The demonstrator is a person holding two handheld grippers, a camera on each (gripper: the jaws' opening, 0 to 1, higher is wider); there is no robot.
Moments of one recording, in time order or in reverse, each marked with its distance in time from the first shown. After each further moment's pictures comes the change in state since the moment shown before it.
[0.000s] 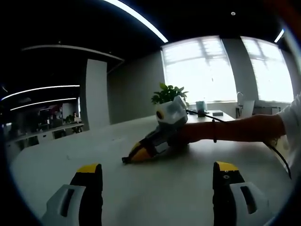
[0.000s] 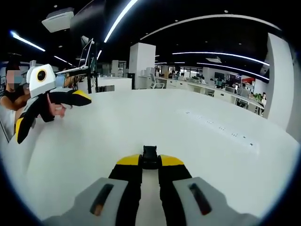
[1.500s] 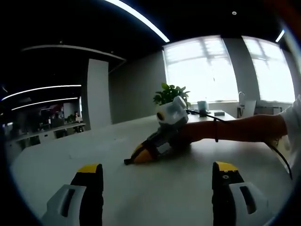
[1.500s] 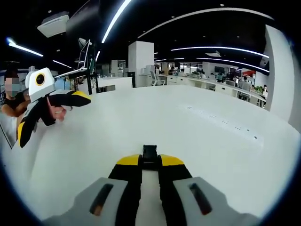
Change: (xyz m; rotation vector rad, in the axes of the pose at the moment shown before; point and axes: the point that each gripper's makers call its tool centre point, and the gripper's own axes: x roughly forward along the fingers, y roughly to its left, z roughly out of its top) left arm -0.001 0.004 0.000 -0.002 0.002 0.014; right arm 0.004 0.006 -0.005 0.057 0.022 0.022
